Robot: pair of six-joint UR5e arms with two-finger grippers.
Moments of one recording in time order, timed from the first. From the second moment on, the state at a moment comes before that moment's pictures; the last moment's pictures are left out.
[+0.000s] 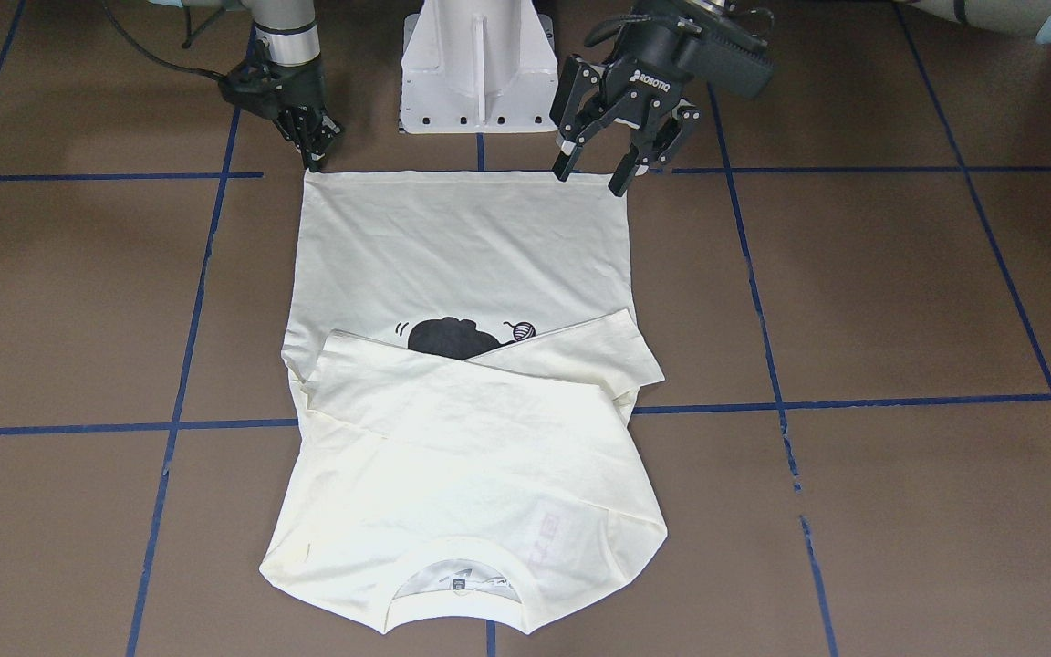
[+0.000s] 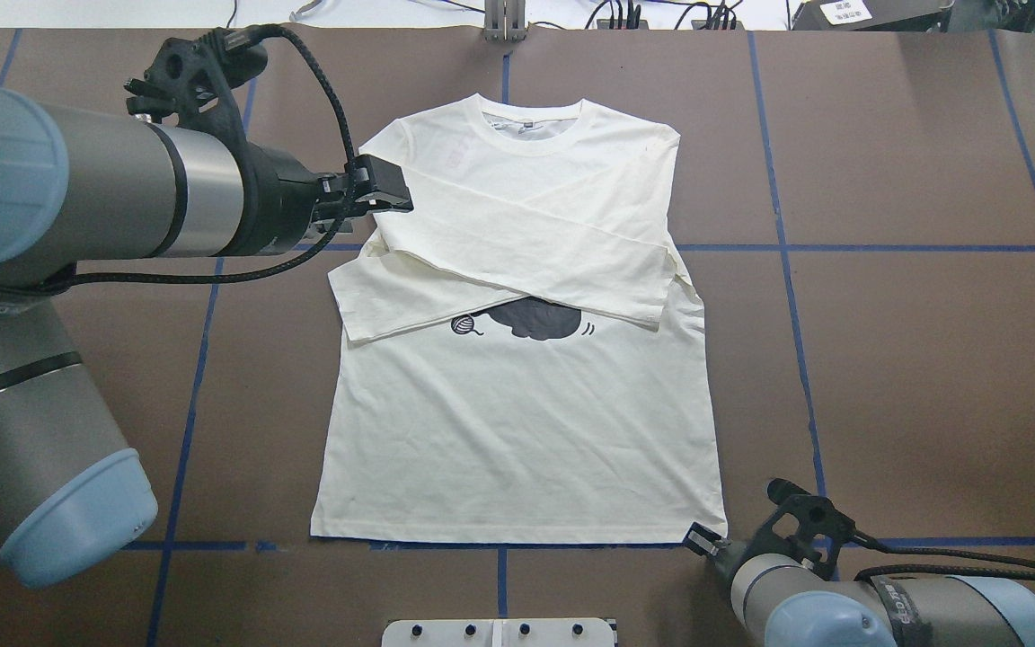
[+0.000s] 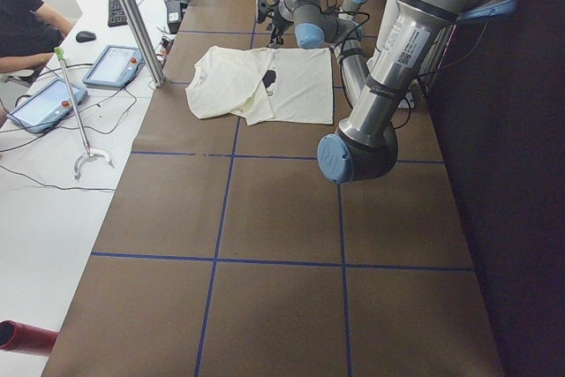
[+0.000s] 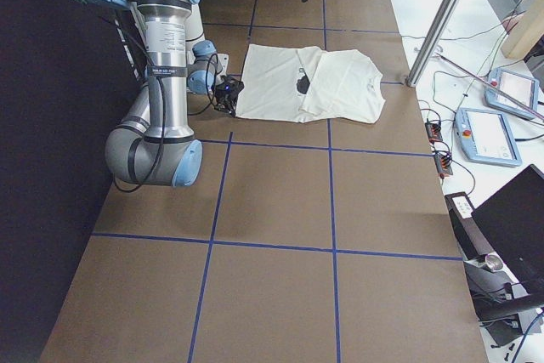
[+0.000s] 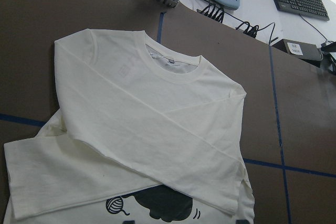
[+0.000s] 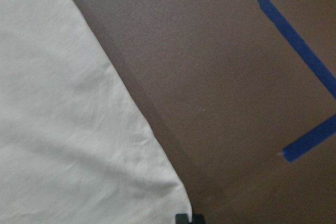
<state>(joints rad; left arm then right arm) -0.65 -2.09 -2.13 -1.77 -1.73 -1.44 0.01 -1.52 2.13 -1.49 1.32 2.16</state>
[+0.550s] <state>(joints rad) -0.65 -2.05 -2.15 -1.76 -1.72 -1.45 0.01 -1.54 2.16 -1.50 1.29 2.16</state>
